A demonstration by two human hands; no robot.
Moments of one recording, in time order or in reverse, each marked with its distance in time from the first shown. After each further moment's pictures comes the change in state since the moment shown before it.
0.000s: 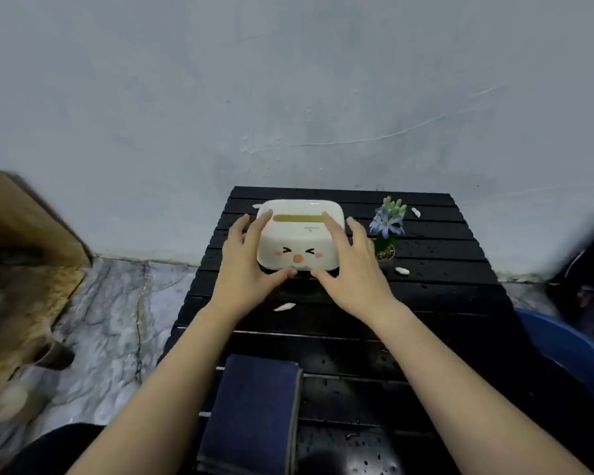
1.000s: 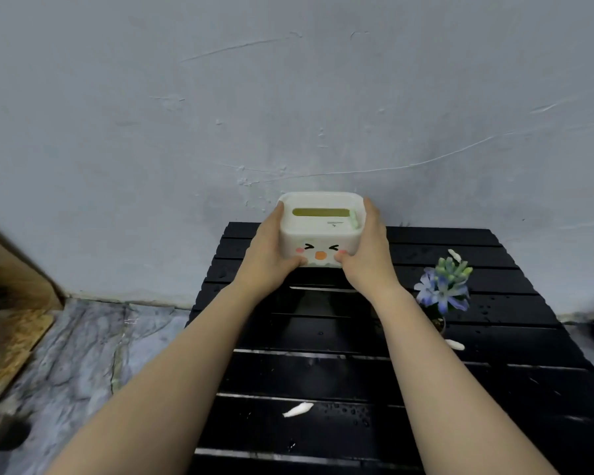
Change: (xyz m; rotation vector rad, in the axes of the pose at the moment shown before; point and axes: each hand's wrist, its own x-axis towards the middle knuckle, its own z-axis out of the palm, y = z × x) left_hand 0.155 -0.055 0.056 -0.220 -0.164 -0.126; right_hand 0.163 0.044 0.042 0.423 0.199 0.192
